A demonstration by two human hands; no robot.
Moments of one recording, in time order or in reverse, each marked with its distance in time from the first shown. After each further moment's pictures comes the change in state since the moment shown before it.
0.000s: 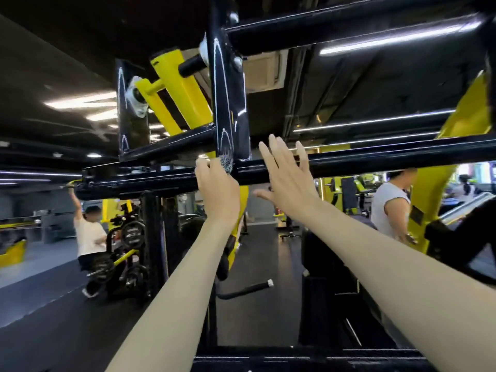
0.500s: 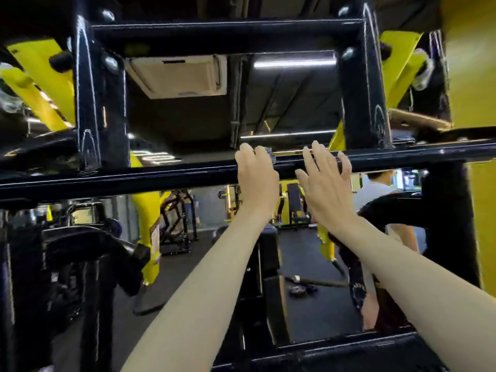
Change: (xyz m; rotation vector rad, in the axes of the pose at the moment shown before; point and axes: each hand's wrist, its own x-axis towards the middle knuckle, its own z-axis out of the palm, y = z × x) left_hand -0.109 0.262 0.106 -0.262 -0.147 0.203; right_hand -0.121 0.261 -0.004 -0.081 0.205 0.266
